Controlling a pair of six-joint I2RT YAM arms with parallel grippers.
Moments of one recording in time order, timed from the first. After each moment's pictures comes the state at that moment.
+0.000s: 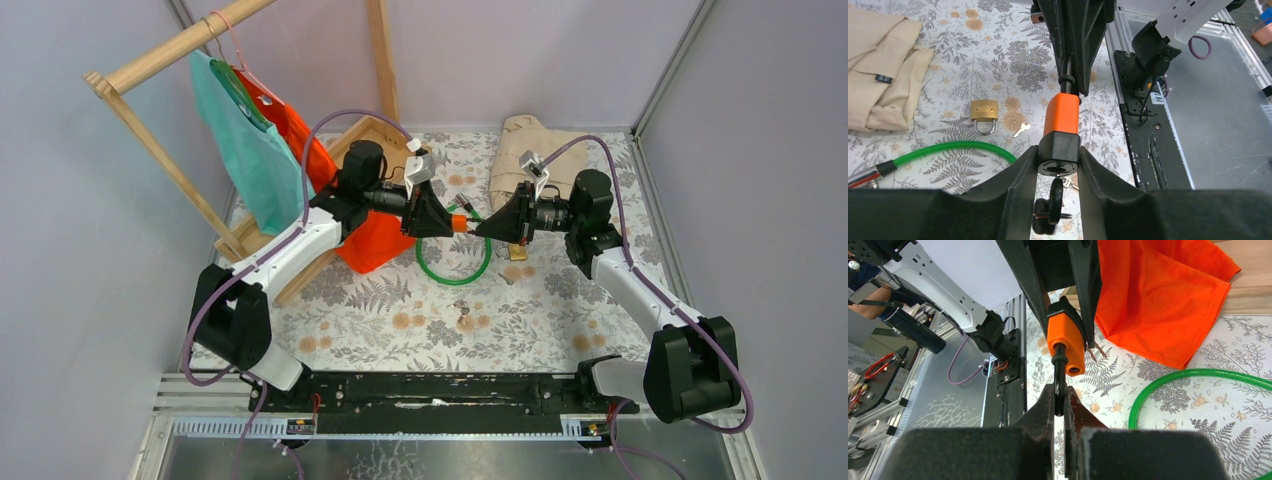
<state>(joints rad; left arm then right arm) -0.47 1.54 1.20 -0.04 1.17 0.13 0.23 1.26 0.79 0.38 -1.22 0.38</state>
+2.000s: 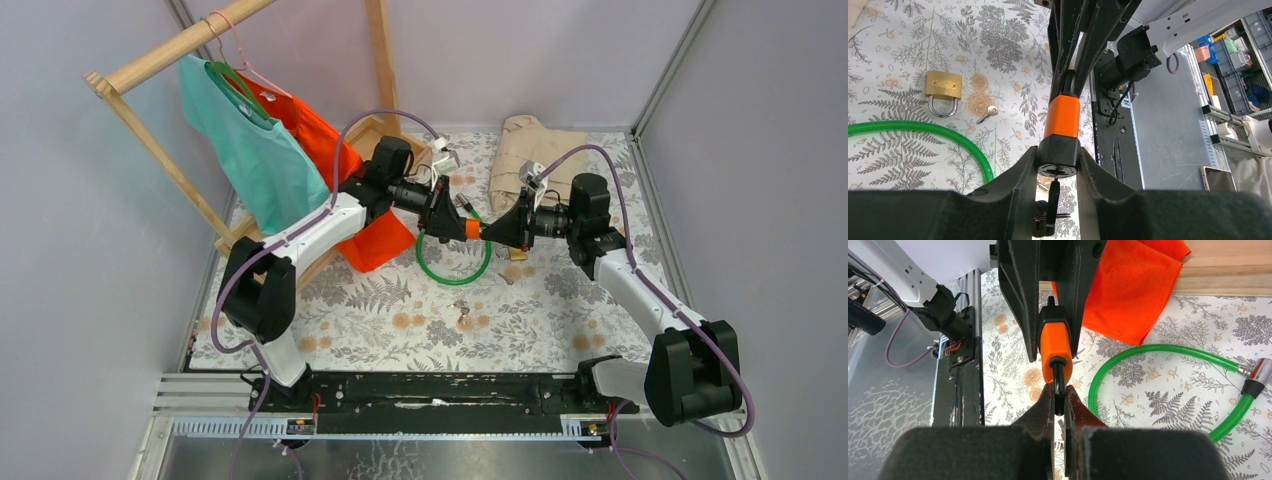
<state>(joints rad) -0.53 1.73 1.35 -0.14 1.18 -0.06 0.23 1.24 0.79 0.15 -1.13 0.05</state>
